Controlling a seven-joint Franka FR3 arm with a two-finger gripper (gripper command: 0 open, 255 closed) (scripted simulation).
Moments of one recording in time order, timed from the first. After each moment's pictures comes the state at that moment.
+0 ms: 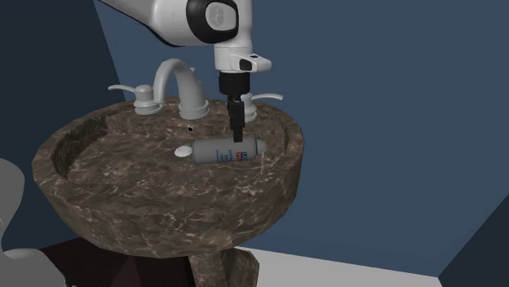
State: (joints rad) arm 0.01 -0.11 0.40 -2.17 -0.07 1.94 0.66
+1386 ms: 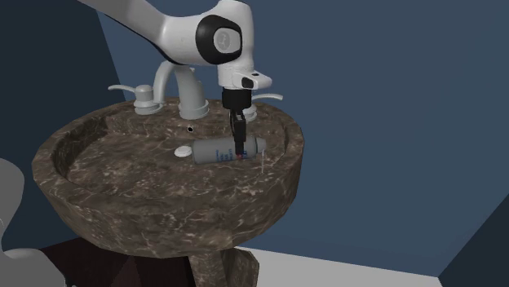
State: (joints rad) arm 0.02 -0.04 0.41 -2.19 -0.10 2.03 0.71
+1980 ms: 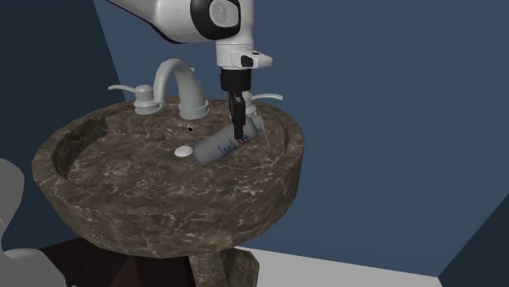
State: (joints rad) arm 0.02 -0.08 0.41 -2.12 -0.08 1.92 0.68
